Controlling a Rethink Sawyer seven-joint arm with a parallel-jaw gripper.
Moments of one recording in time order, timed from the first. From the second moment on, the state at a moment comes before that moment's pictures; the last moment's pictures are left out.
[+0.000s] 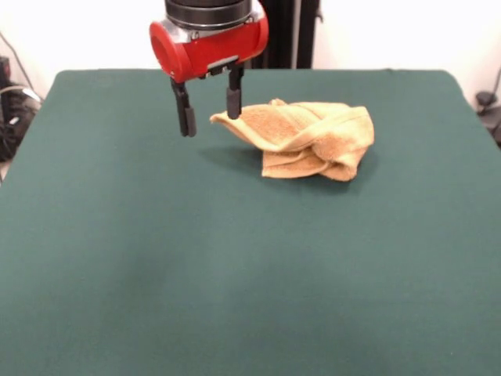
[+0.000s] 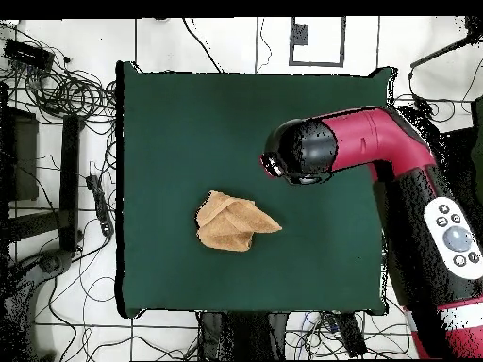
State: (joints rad) arm -0.75 -0.63 0.87 1.46 -0.76 1.12 1.40
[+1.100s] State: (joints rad) arm -0.80 -0.66 0.87 1.46 -0.75 1.12 1.39
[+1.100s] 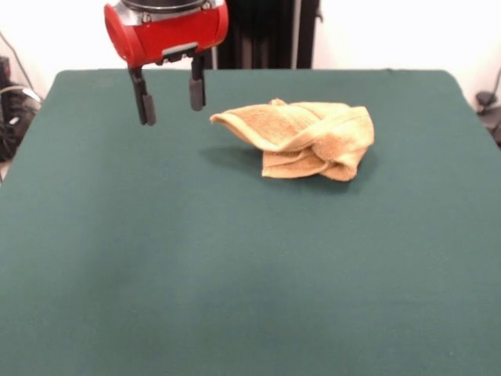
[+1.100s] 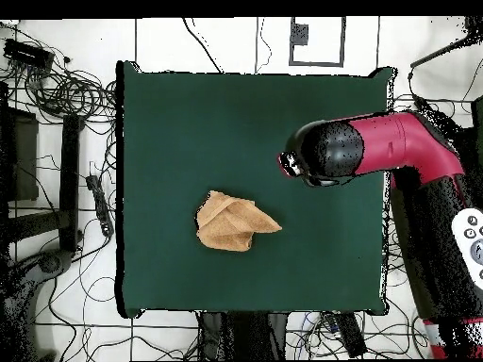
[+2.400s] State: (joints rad) arm -0.80 -0.72 0.87 1.47 -0.75 1.12 1.39
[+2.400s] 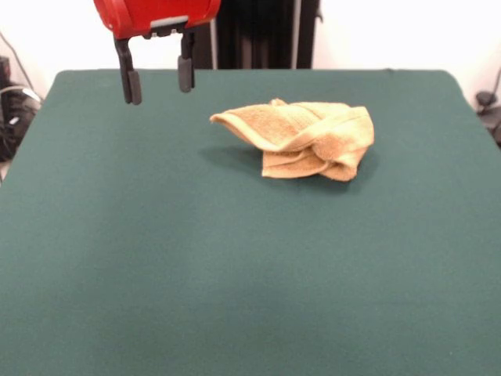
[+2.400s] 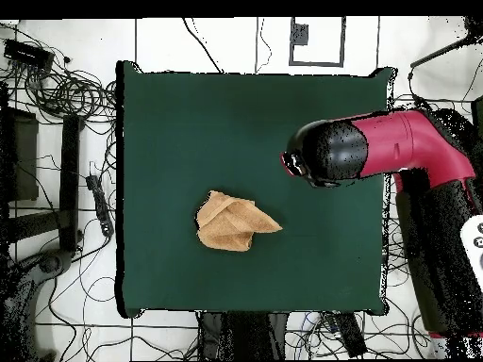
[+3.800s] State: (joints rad) arm -0.79 -0.74 0.87 1.59 -0.75 1.08 1.39
